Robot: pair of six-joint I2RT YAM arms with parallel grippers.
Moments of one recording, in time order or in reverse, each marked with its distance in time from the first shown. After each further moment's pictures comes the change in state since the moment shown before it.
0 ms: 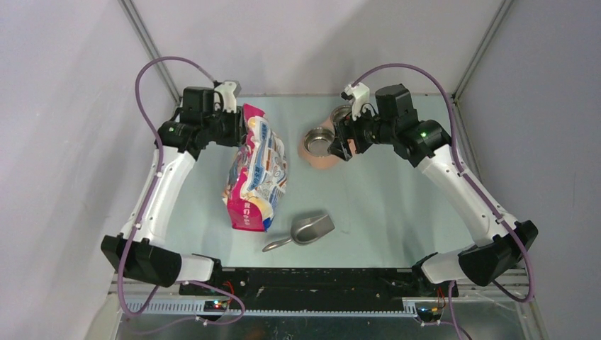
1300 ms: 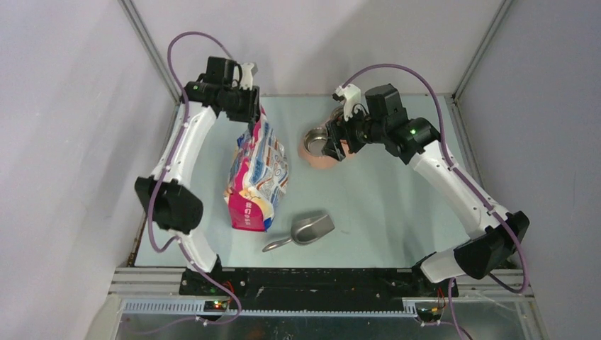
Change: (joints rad) left arm -0.002 0.445 0.456 -0.172 0.032 0.021; right arm 0.037 0.059 0.019 0.012 0.018 0.004
